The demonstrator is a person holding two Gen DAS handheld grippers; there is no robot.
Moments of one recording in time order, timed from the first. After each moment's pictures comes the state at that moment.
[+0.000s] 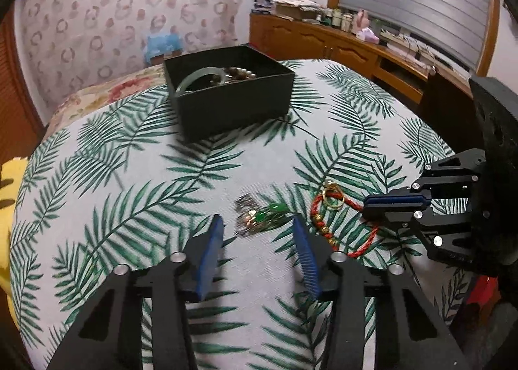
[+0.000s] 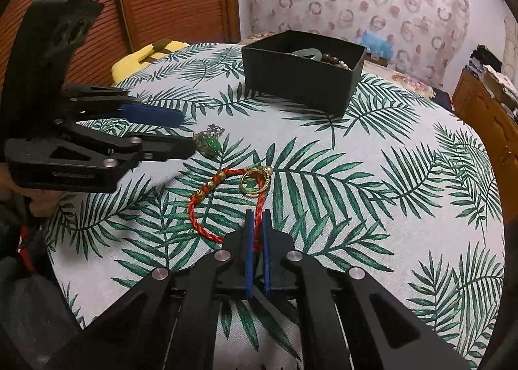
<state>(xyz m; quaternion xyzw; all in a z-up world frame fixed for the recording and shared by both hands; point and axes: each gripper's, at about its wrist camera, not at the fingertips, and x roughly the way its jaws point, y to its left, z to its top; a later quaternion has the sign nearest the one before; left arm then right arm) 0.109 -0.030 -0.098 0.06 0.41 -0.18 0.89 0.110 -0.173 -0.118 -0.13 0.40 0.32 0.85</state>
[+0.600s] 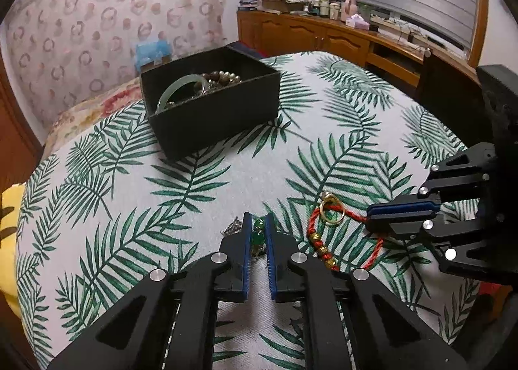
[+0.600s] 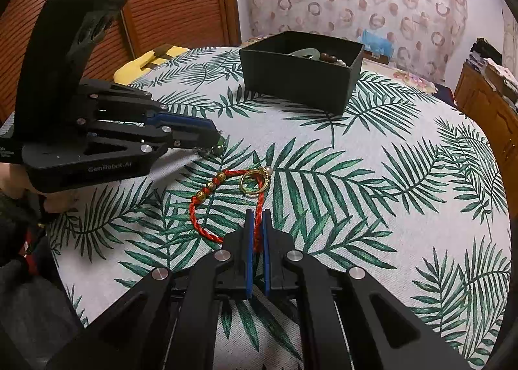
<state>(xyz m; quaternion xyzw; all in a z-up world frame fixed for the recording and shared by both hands) 0.123 -0.045 -0.097 0.10 0.41 -0.19 0.89 0.111 -0.178 -0.118 -0.11 0.41 0.33 0.85</state>
